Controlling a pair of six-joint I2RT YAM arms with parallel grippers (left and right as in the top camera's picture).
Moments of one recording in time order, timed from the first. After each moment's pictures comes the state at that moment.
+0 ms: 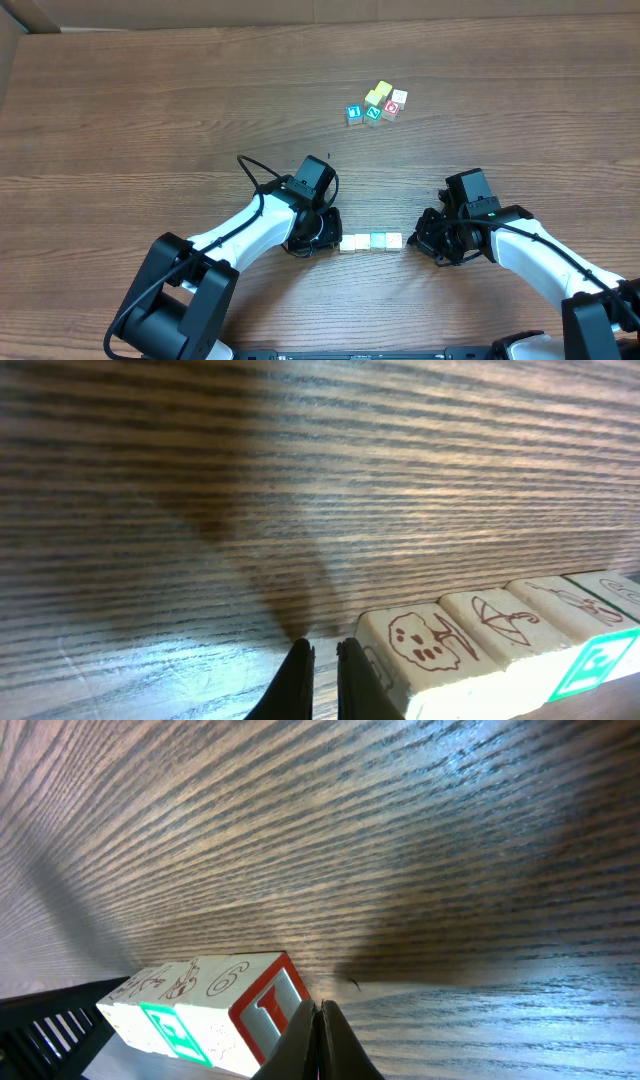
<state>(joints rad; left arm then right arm) -0.54 1.71 0.89 -0.58 0.31 -0.68 0.28 1.48 0.62 -0.45 -0.47 0.77</state>
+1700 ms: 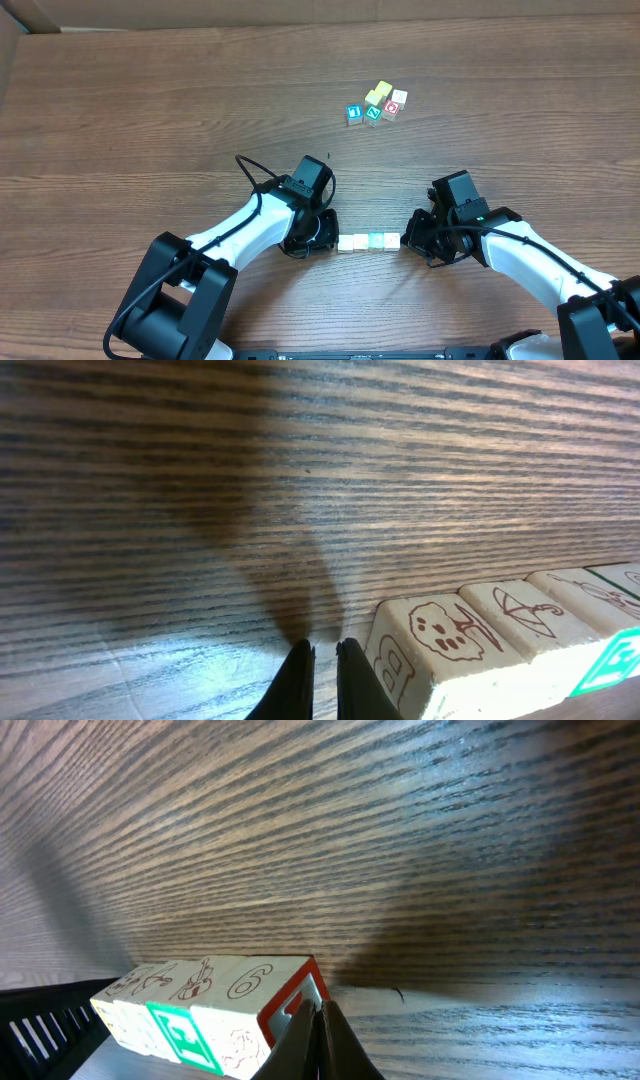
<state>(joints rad) -0.52 1.71 0.89 -0.62 0.31 -0.65 0.35 1.48 0.62 -0.40 -0.42 0.79</state>
